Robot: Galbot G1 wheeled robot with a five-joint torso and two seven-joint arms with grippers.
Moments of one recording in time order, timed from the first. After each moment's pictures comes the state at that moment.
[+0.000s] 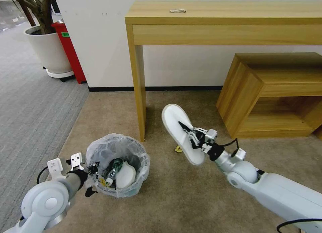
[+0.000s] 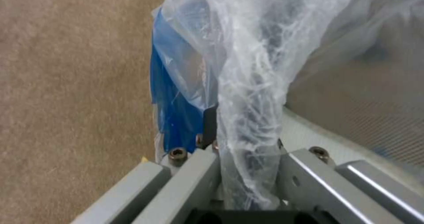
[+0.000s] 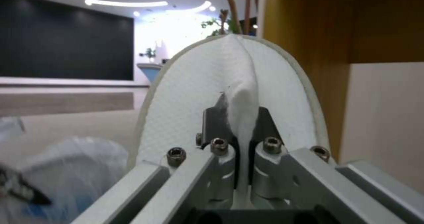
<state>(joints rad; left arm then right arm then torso) 1.46 -0.93 -0.58 -2.19 -1.29 0.67 -0.66 -0.55 0.68 -0.58 1.69 0.89 0.69 -0.17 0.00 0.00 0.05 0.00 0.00</state>
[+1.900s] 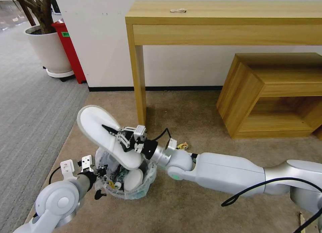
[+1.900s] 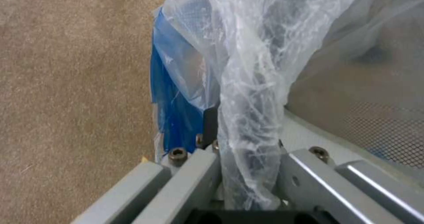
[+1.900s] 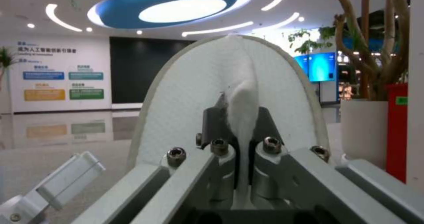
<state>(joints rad) 1.42 -0.94 -0.51 -2.17 -1.28 0.66 -0.67 -0.14 1.08 -1.04 1.65 0.97 0.65 -0.05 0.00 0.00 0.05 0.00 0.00</state>
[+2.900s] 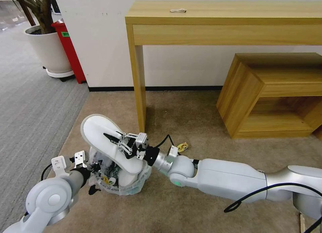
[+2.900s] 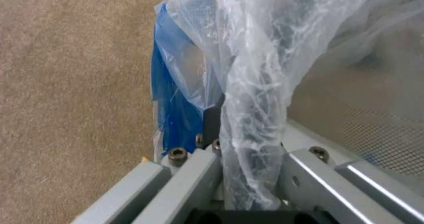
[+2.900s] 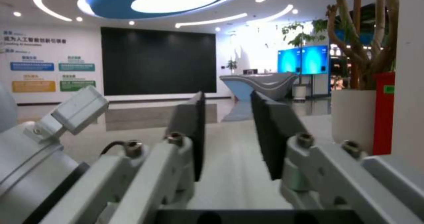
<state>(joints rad) 1.43 -0.92 -0.59 -2.20 -1.33 0.66 -0.68 -0.19 1.05 -1.04 1.65 0.91 0.65 -0.03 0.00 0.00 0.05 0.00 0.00</state>
